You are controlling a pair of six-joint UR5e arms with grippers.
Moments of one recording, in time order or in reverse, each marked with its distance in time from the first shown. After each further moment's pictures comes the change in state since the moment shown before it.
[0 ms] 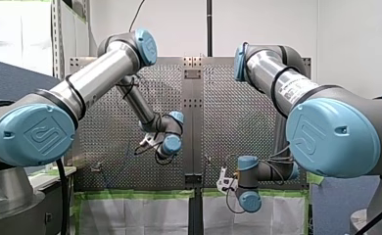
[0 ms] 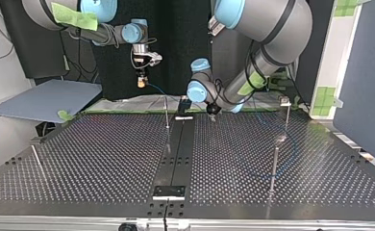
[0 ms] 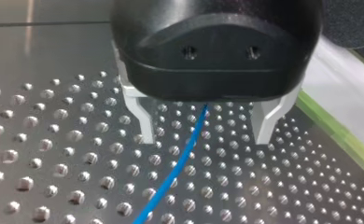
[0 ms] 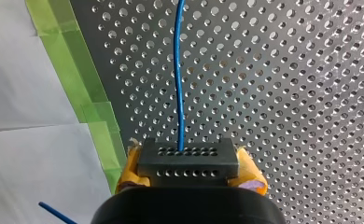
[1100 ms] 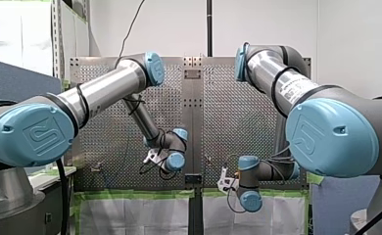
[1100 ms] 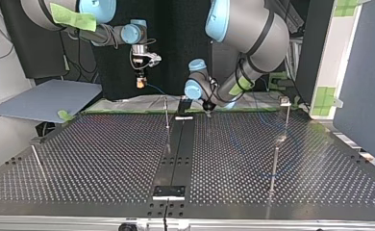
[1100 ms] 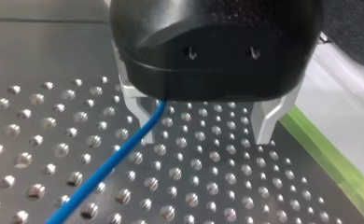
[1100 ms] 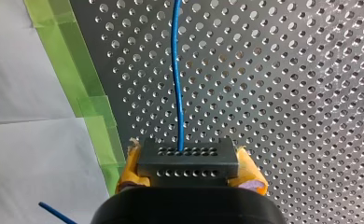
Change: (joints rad) left arm -0.014 -0.173 0.107 0.051 0.012 -0.111; right arm -0.009 0.000 -0.003 0.003 -0.001 -0.013
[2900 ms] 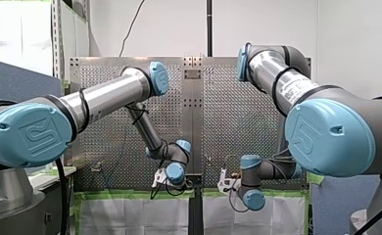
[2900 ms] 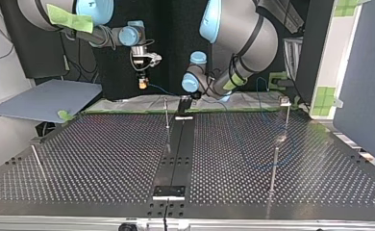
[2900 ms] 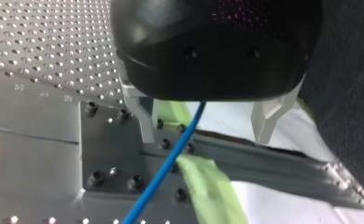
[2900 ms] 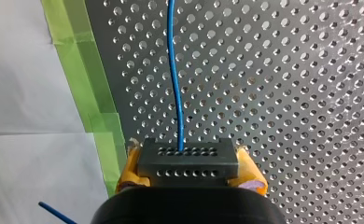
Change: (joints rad) left arm -0.031 -0.083 0.008 -0.062 0.322 -0.383; right arm -0.024 -0.001 -0.011 0.037 -0.104 -0.046
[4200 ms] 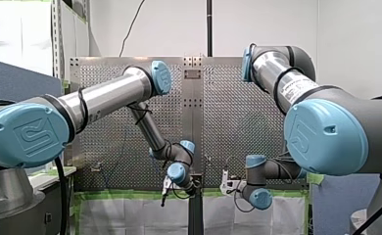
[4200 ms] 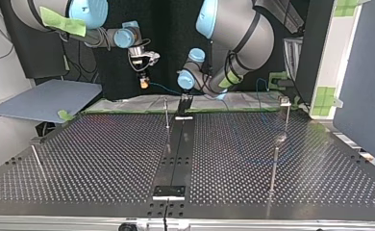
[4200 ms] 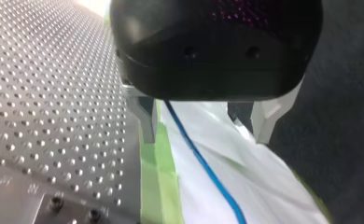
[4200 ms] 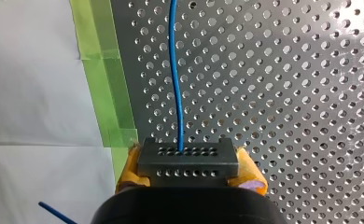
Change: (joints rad) left arm -0.036 0.000 0.000 -0.025 0.208 -0.166; right arm -0.047 0.000 0.000 0.044 -0.153 -0.033
